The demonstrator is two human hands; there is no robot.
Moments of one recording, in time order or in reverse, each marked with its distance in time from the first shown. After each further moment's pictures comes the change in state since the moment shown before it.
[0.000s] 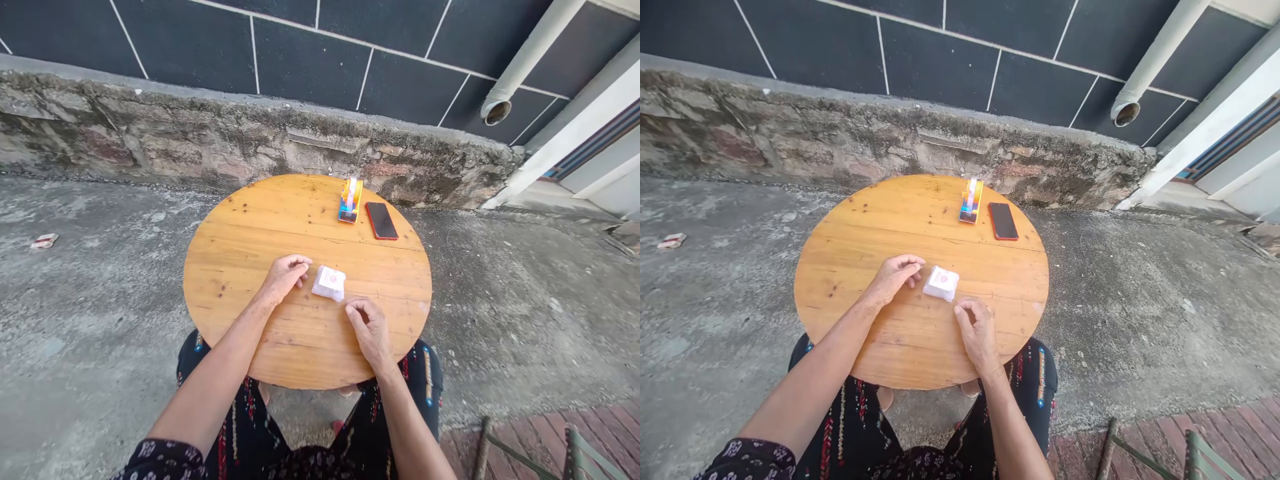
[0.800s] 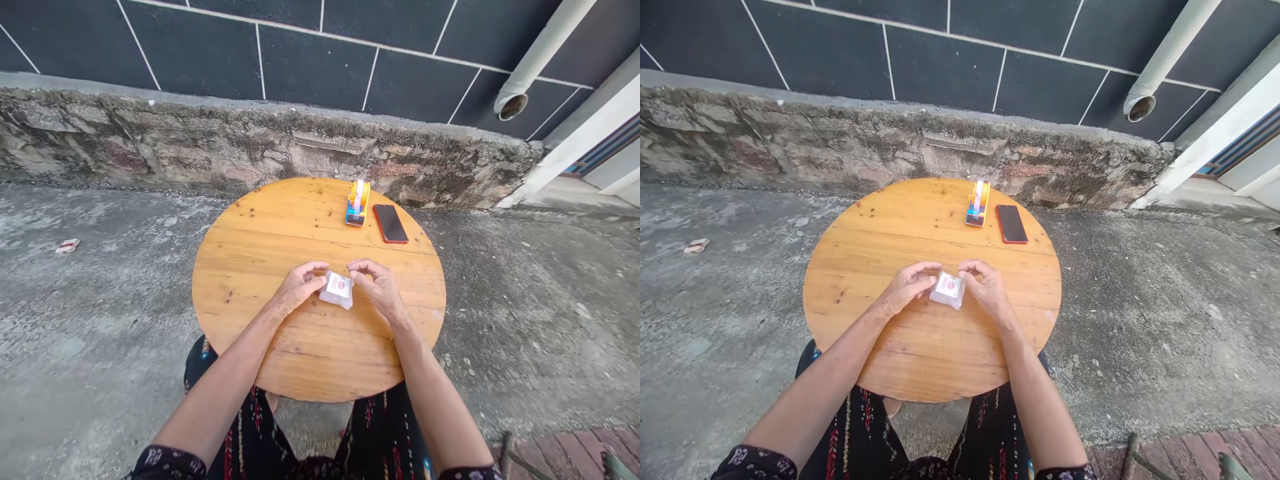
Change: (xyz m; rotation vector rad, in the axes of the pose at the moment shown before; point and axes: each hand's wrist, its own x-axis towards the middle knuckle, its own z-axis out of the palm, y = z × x) left_hand -0.008 0.006 0.005 0.070 -0.220 0.040; right_hand 0.099 -0.007 -0.006 0.177 -0.142 -0.131
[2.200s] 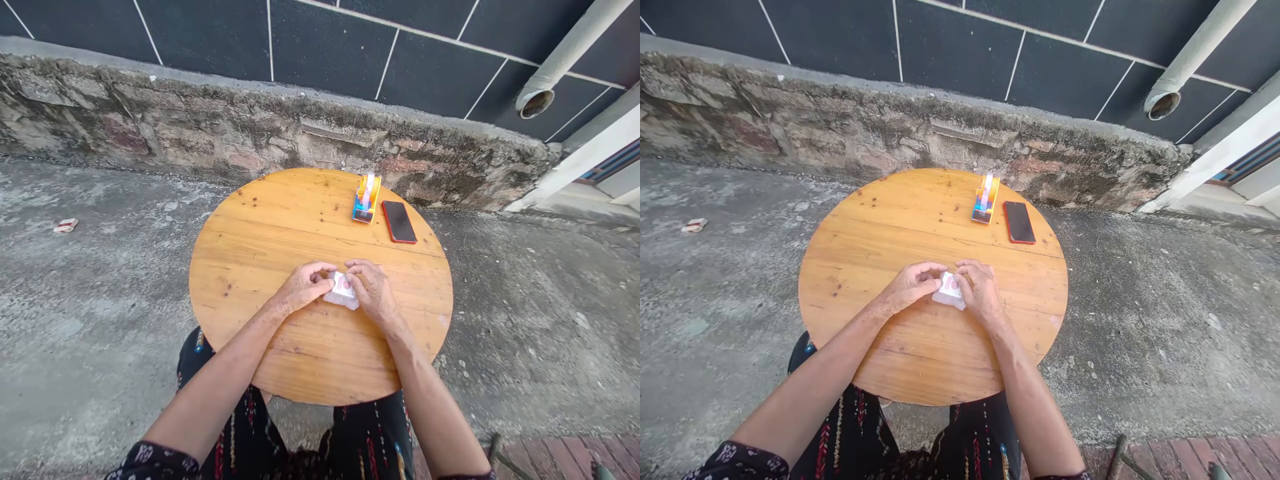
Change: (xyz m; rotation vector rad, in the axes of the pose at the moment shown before) left_hand -0.002 0.004 0.002 0.102 -0.049 0.047; right_hand -0.002 0.007 0.016 -0.393 -0.032 -0.251
